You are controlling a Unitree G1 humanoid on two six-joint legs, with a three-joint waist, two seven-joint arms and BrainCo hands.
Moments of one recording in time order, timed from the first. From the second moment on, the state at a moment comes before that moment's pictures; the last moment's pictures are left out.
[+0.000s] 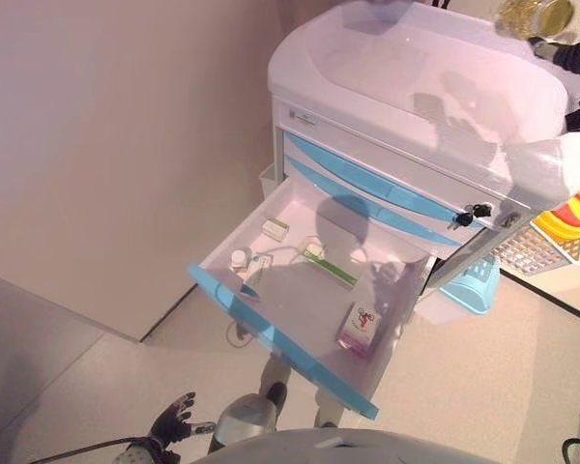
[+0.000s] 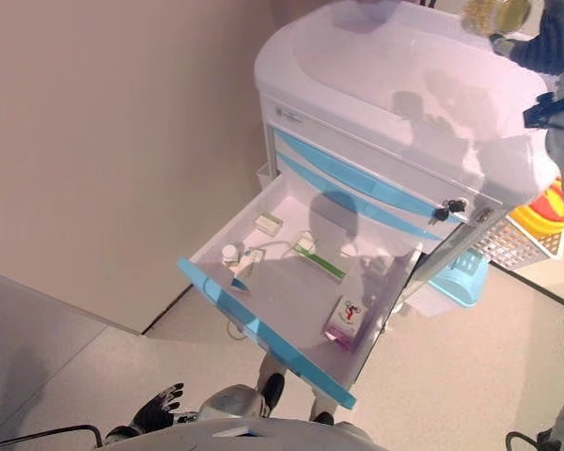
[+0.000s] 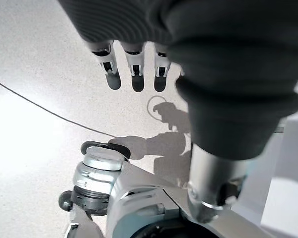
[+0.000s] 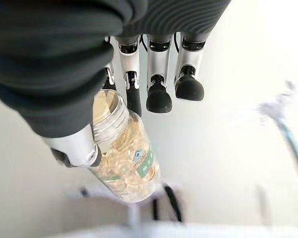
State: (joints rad) left arm 0.15 0.35 -0.12 1.12 -0.08 -0.29 -0.20; right arm -0.94 -1.13 0.29 0.56 -0.37 -0.16 -0.21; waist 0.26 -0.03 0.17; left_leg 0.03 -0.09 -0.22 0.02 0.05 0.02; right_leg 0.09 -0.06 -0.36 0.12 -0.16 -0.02
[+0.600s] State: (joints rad) left arm 0.13 0.40 -0.15 1.11 -0.09 -0.24 -0.20; right arm -1.27 -1.11 0.55 1.09 -0.17 0.06 0.30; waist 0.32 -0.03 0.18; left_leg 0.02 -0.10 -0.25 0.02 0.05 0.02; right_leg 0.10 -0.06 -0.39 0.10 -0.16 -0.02
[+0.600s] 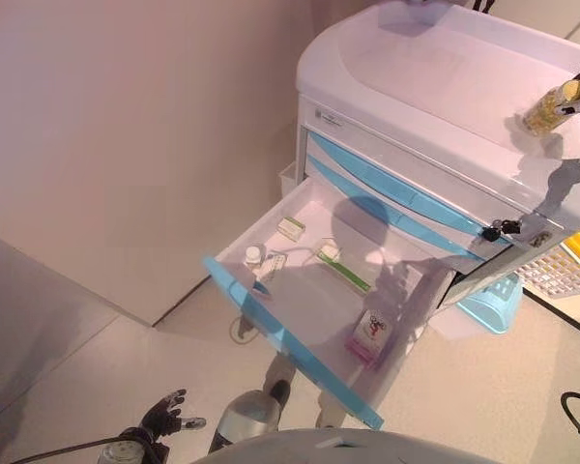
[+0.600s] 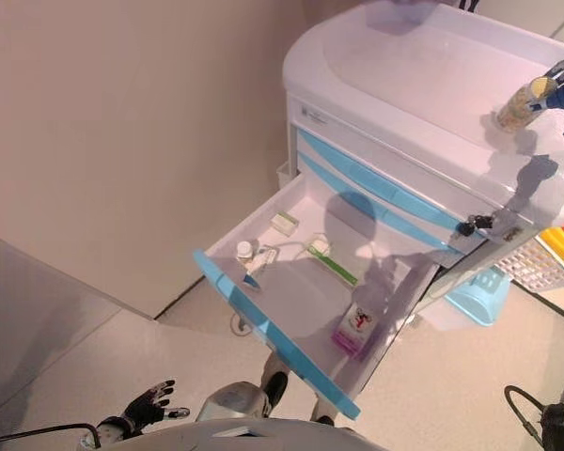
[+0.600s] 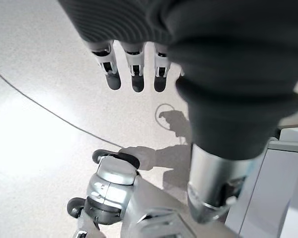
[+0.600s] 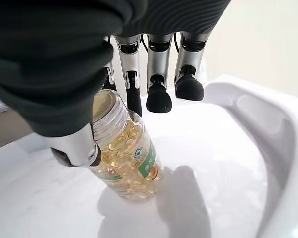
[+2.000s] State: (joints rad) left arm 0.12 0.41 -0.16 1.09 -0.13 -0.26 -0.20; right arm -1.25 -1.10 0.34 0.94 0.24 -0.11 -0.32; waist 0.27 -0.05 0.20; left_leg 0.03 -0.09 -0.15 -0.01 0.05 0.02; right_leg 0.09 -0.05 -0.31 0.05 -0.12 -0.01
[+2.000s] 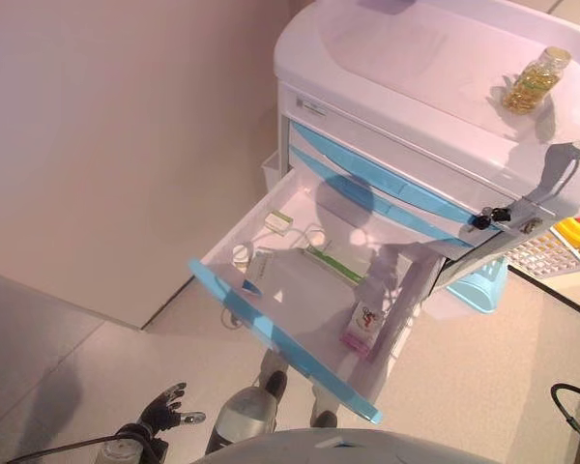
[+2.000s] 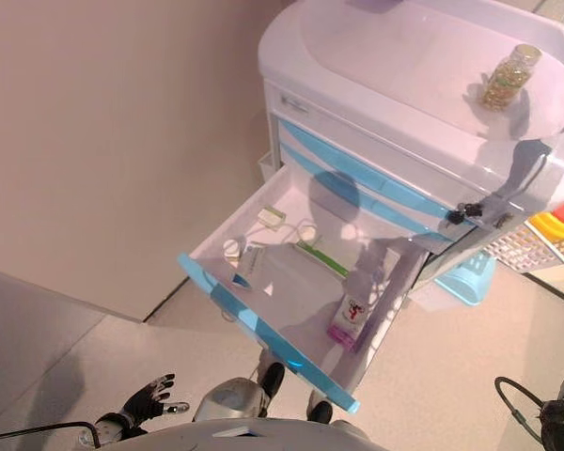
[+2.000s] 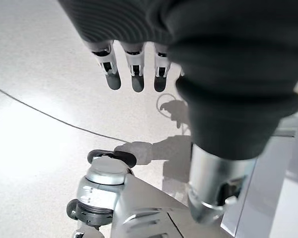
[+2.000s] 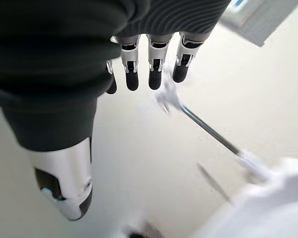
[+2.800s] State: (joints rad) left arm 0.14 0.35 -0.12 1.06 -0.12 -0.22 -0.16; right arm 0.12 -0.44 -0.08 0.59 0.45 -0.25 0.05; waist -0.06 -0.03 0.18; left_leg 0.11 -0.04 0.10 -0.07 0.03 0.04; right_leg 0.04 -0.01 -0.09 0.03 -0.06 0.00
